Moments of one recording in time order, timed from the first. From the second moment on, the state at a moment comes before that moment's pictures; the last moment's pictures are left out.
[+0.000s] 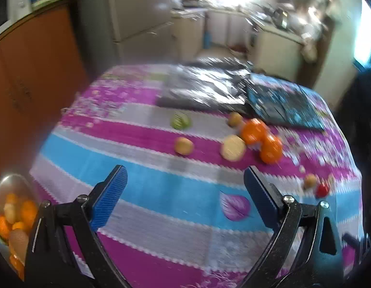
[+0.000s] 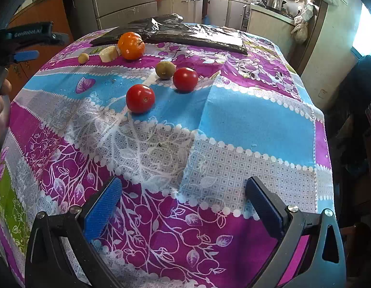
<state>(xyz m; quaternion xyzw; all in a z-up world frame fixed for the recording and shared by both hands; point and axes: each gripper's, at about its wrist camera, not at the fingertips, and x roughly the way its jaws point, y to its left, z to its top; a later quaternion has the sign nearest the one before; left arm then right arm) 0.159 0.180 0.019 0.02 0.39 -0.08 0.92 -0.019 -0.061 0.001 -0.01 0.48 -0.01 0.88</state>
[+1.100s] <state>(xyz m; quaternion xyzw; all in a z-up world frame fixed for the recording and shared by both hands) 0.130 0.071 -0.023 0.12 0.44 -0.27 0.85 -0.019 -0.061 0.000 -0.01 0.48 -0.01 0.88</state>
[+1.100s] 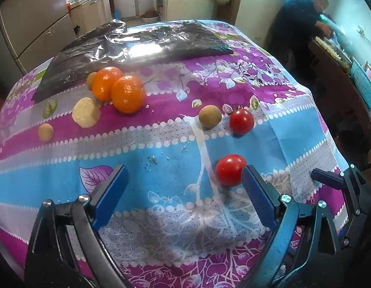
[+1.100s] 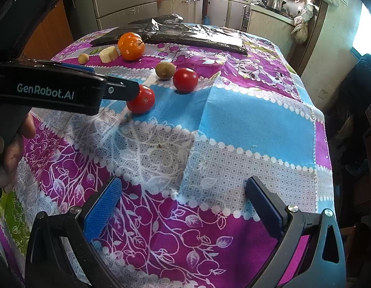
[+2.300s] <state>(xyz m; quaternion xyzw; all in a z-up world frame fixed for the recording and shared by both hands) 0.124 0.055 -0.022 0.11 0.43 -0.34 0.83 -0.020 -0.061 0.000 -0.01 0.48 -0.01 0.88</state>
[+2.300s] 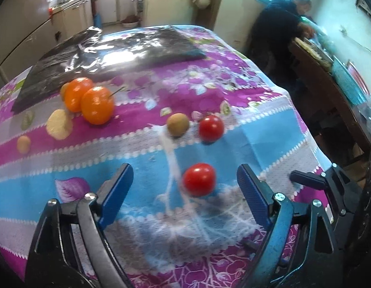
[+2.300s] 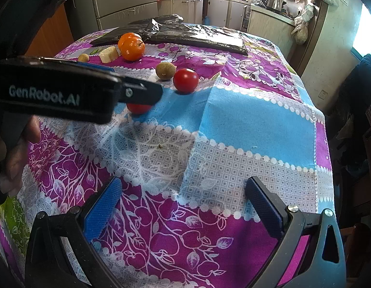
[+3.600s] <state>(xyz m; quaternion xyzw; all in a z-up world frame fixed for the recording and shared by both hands) 0.140 0.147 0.033 0.00 0.42 -0.26 0.87 0.127 -0.079 0.049 0.00 0.48 0.14 0.87</state>
